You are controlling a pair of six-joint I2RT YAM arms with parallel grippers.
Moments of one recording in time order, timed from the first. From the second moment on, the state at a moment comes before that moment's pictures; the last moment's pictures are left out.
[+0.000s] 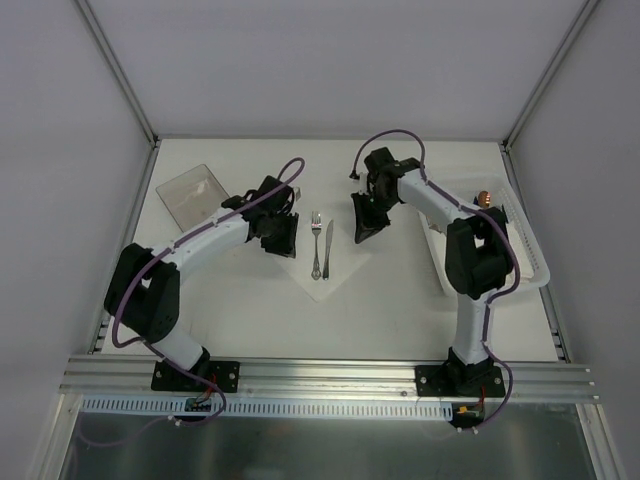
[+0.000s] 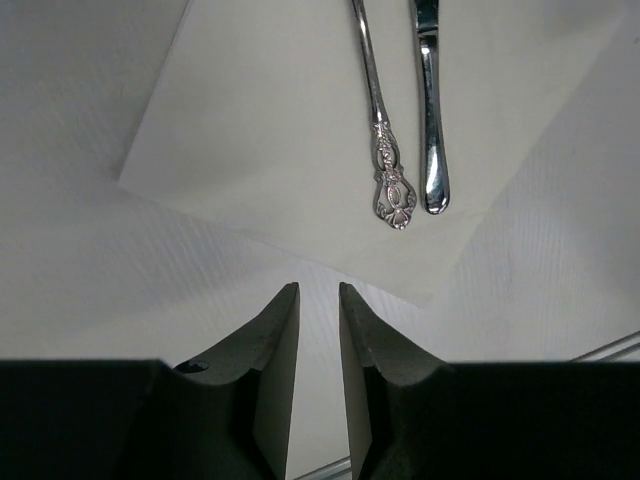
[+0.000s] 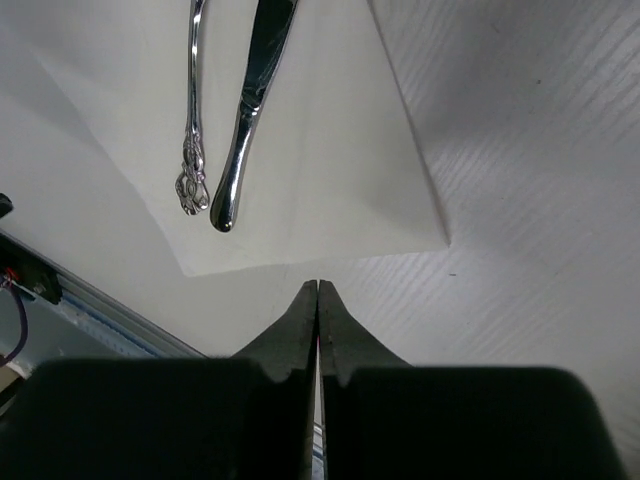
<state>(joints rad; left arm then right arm) -0.55 1.57 1.15 -0.65 0.13 -0.34 0.43 2.00 1.63 -0.96 -0.40 0.15</state>
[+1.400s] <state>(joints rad) -0.48 1.60 1.06 -0.56 0.05 -0.62 0.64 2.24 1.79 -0.92 -0.13 0.46</state>
